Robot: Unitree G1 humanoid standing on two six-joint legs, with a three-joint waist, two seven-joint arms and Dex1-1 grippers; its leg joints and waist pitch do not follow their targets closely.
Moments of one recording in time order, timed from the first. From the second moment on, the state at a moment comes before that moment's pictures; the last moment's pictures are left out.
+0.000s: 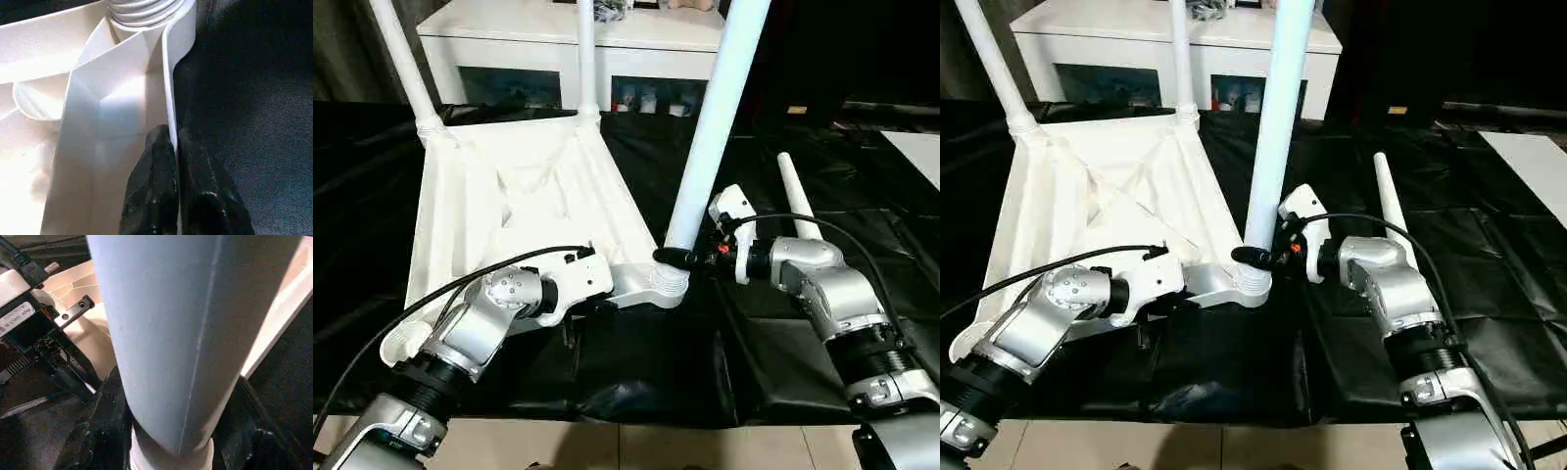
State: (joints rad) left arm -0.46 0.45 -0.40 0.28 0.13 0.21 -0.97; right arm -0.58 -0.34 0.16 0.43 0.24 0.34 0.99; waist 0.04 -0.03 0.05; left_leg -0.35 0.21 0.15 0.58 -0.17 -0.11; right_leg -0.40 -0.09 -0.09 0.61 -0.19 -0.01
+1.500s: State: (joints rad) left arm -0.46 0.15 -0.34 0.23 0.19 0.66 -0.55; right arm -0.64 -0.04 0.03 0.62 0.14 0.23 0.27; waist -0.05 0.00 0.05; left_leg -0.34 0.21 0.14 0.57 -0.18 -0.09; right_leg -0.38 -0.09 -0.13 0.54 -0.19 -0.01
